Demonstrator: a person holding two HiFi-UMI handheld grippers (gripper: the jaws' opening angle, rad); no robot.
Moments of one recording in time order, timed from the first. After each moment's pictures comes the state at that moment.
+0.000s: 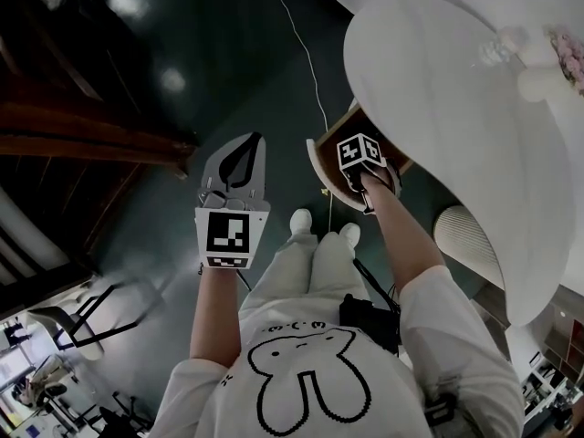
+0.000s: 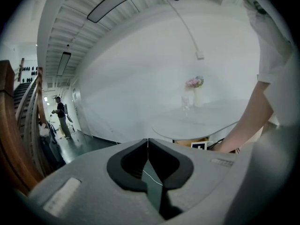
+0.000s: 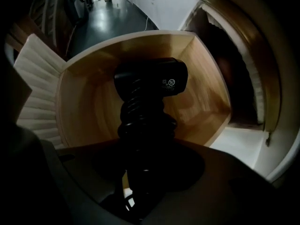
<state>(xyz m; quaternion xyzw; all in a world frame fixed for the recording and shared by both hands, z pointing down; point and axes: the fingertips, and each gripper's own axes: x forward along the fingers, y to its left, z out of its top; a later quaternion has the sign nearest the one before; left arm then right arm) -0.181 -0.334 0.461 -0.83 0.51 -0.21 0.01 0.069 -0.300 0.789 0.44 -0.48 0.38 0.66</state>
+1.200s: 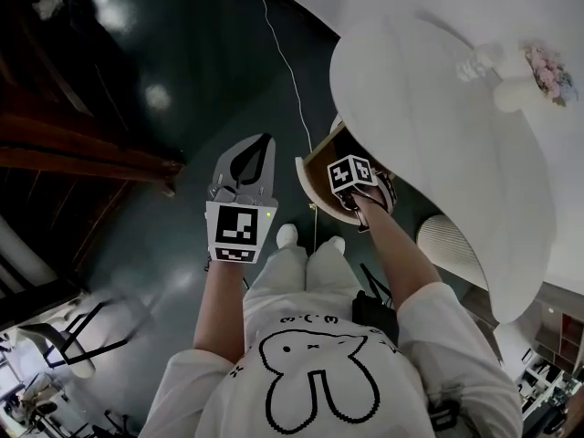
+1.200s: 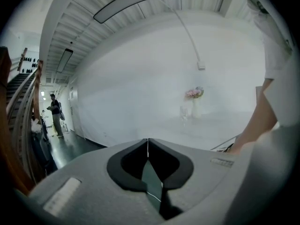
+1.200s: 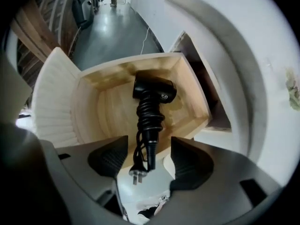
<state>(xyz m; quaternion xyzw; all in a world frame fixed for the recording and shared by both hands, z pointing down) -0.160 -0.358 0.441 -0.85 0.49 -0.16 0.00 0.075 -0.304 0.744 0.47 -0.50 0.32 0.65</state>
